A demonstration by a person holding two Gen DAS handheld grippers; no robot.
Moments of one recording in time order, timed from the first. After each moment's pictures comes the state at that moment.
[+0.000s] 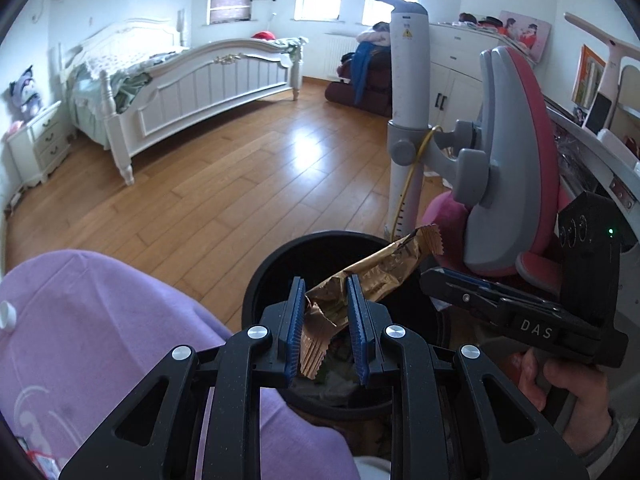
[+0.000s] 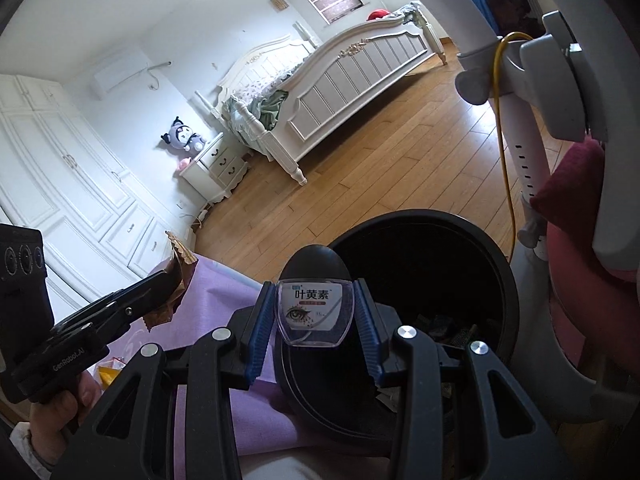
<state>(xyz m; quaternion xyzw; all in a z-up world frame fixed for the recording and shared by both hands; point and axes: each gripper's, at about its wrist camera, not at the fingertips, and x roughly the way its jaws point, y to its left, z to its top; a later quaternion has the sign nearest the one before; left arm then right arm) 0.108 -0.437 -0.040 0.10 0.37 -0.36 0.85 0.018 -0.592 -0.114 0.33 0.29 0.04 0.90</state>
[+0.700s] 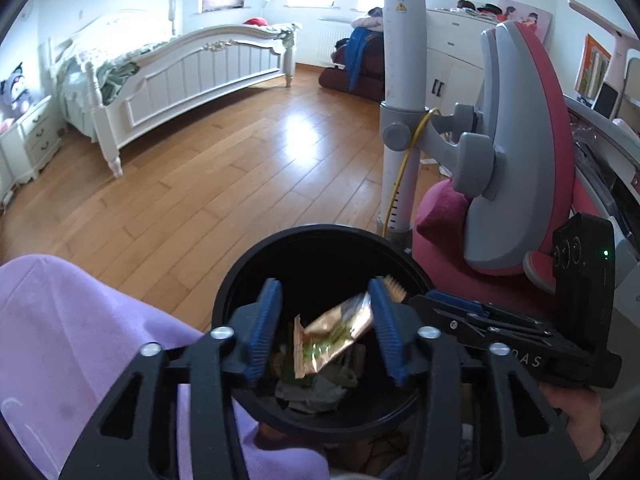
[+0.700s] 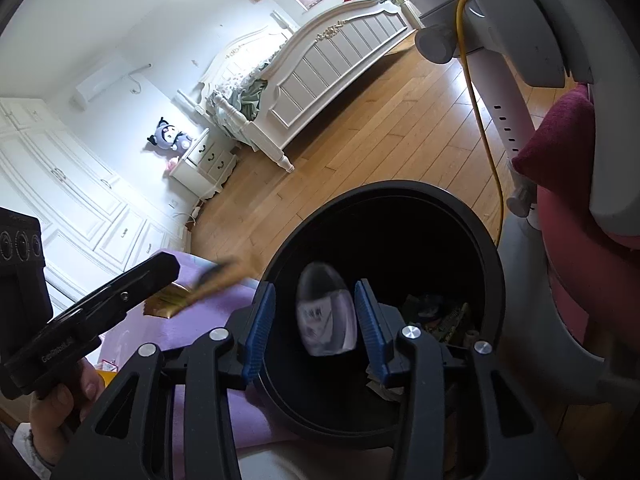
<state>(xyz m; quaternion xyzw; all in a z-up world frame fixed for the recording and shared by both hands) 0.120 -0.467 -0.058 0.11 0.38 -0.36 0.84 0.022 -0.613 -0.139 0.36 0.31 0.02 0.88</state>
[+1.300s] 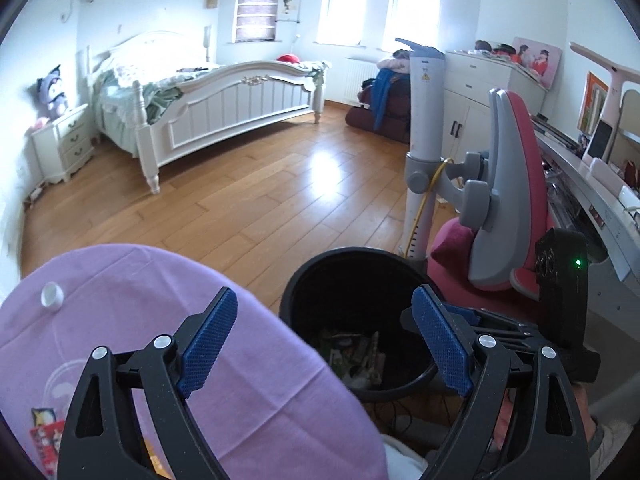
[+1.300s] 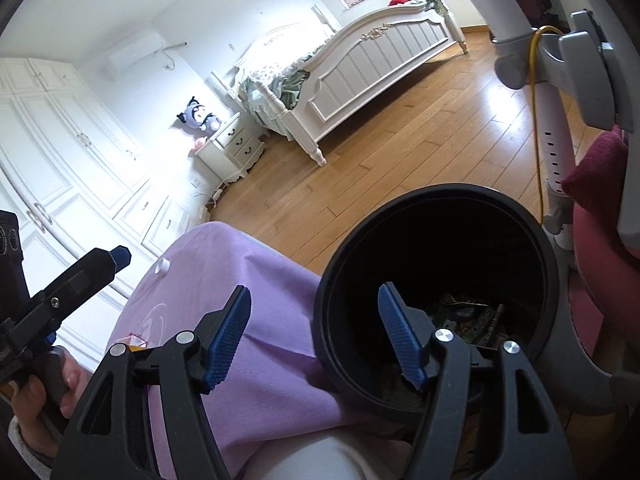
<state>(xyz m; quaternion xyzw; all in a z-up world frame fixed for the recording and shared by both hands) 0.078 -0.356 0.005 0.06 0.34 -0.32 0.88 0.023 -0.531 -0.092 0.30 0.31 0.09 0.90</state>
